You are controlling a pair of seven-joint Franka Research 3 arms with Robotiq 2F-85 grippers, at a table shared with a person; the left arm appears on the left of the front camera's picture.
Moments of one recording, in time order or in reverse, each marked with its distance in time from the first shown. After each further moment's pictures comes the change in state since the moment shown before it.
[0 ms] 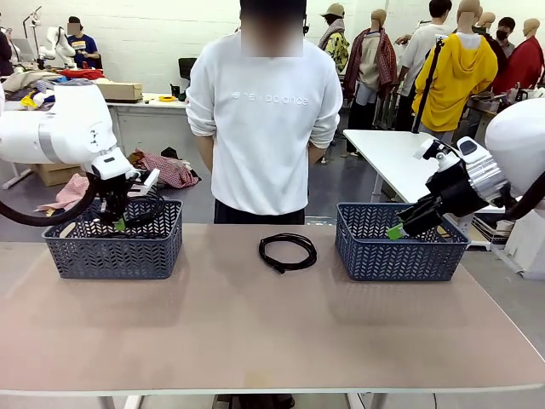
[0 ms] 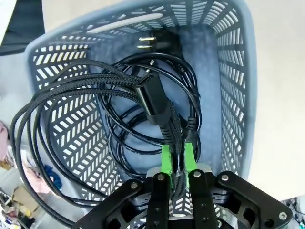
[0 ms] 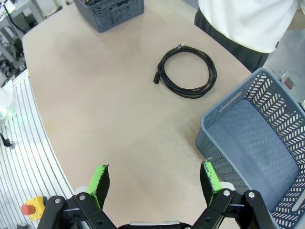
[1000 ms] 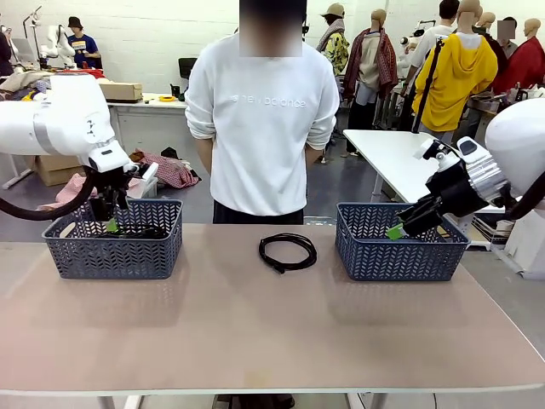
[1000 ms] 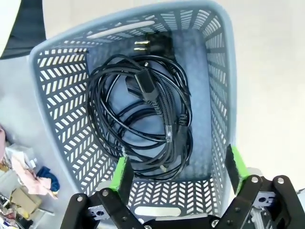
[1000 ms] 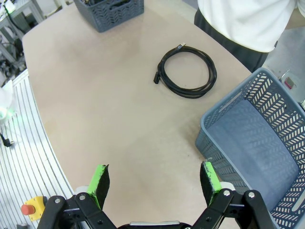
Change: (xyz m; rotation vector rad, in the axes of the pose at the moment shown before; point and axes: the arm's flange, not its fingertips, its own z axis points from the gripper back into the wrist) left arm 0.002 -0.005 0.021 -0.022 -0.011 0.002; right arm 0.000 0.000 0.000 0.000 0.000 0.000
